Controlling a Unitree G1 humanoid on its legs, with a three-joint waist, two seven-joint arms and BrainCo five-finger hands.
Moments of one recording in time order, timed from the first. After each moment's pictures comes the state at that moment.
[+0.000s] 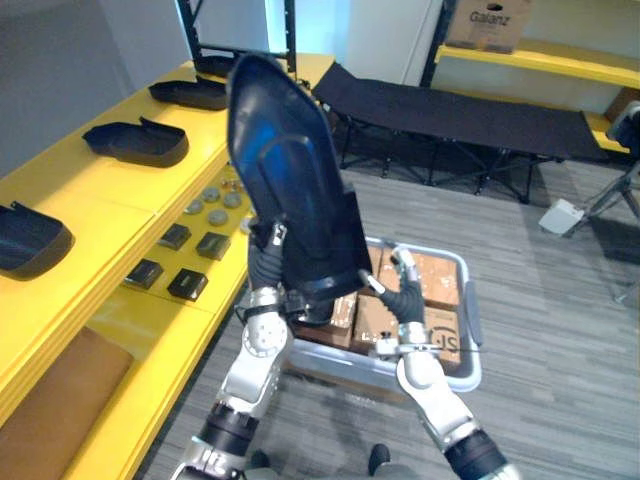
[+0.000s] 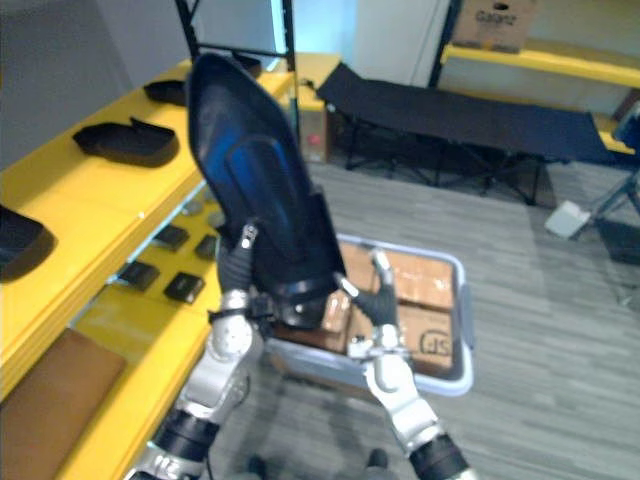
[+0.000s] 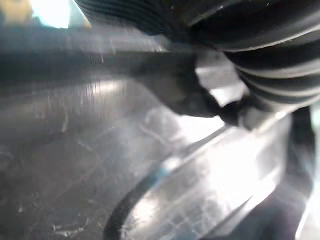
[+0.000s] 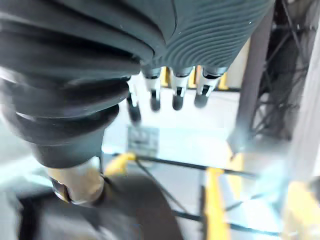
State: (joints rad) left arm -0.19 0.05 -0.26 0.01 0.02 -0.15 0.58; right arm -0.08 -0.17 0.33 0.08 0.19 -0.40 -0.40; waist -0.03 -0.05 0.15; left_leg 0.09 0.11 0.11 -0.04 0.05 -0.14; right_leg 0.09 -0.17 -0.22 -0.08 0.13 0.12
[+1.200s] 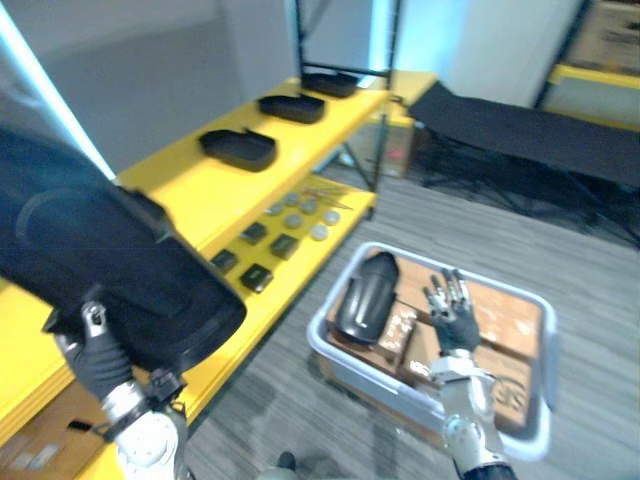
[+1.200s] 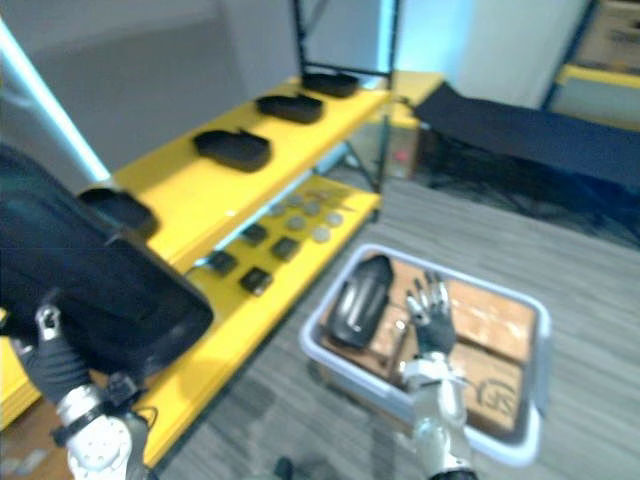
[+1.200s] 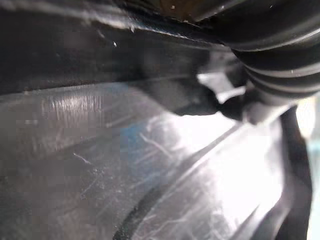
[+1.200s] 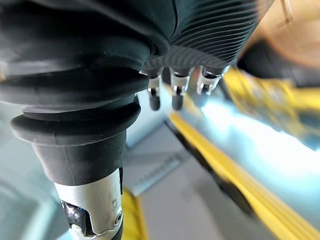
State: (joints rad) left arm 0.44 -0.02 0.29 -0.38 -0.12 -0.38 0.46; right arm -0.07 -0.09 0.15 0.27 0.72 -0.38 0.07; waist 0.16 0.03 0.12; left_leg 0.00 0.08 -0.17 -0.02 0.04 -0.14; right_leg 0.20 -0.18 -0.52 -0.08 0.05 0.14
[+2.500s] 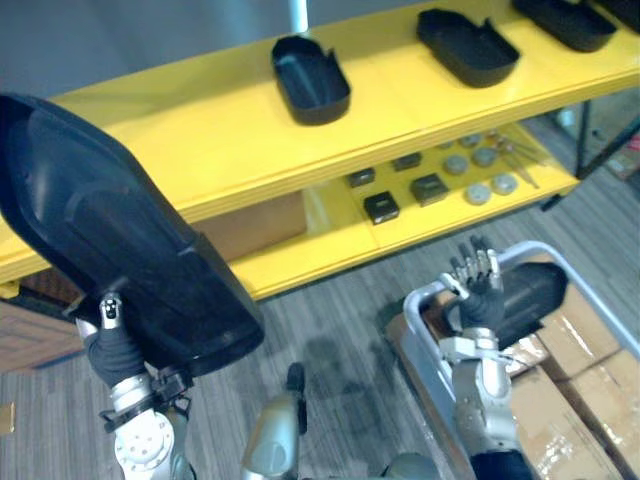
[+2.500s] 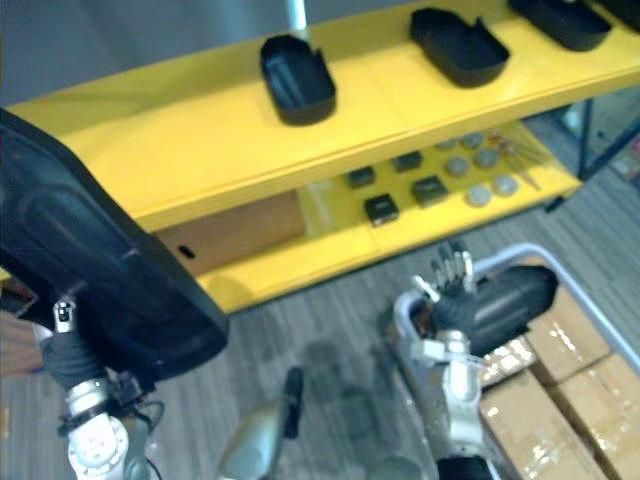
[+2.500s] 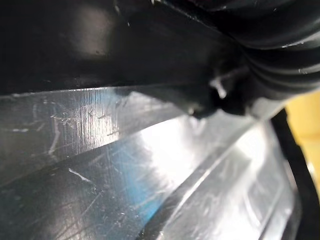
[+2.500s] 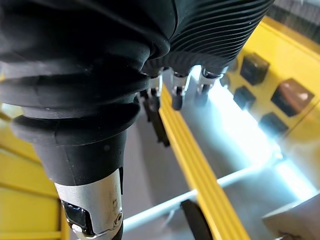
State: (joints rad) left arm 0.30 0.07 0.22 -0.30 -0.15 -0.44 0.30; right arm -0.01 -0.08 -0.02 0.11 0.50 -0.46 -0.09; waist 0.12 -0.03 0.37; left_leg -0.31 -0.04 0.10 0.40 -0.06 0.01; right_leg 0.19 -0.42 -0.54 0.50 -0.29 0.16
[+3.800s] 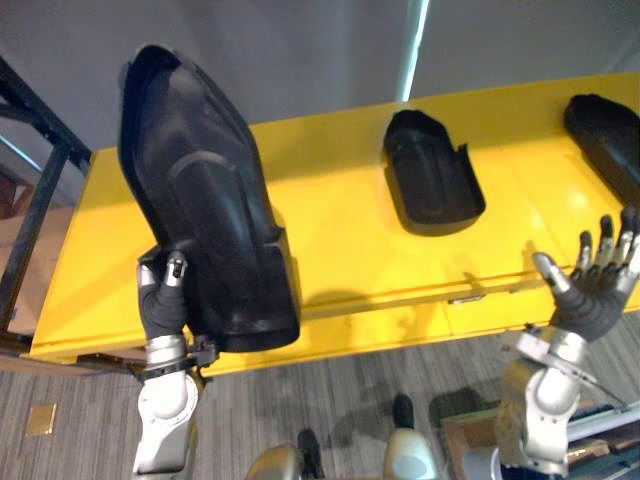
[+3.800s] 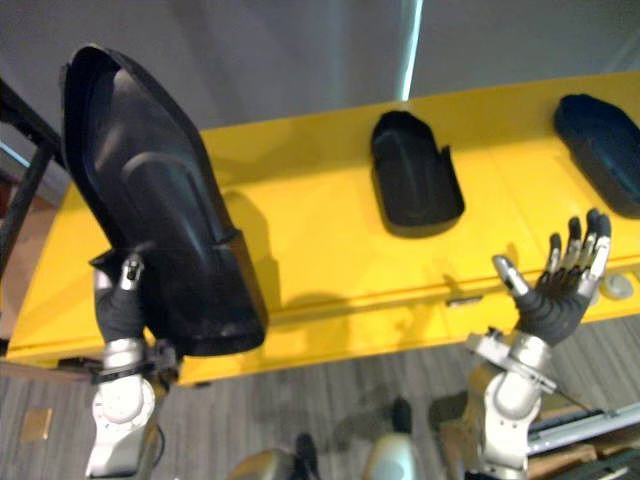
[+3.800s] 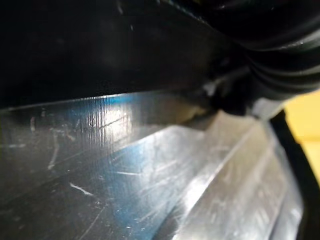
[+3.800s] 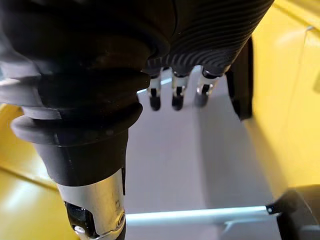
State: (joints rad) left arm 0.15 0.18 0.11 -0.31 0.02 -0.31 0.19; right arm 0.15 -0.08 -0.23 -0.28 0.24 -0.50 -0.21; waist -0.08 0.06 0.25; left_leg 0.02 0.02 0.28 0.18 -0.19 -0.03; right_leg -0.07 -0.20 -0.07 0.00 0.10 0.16
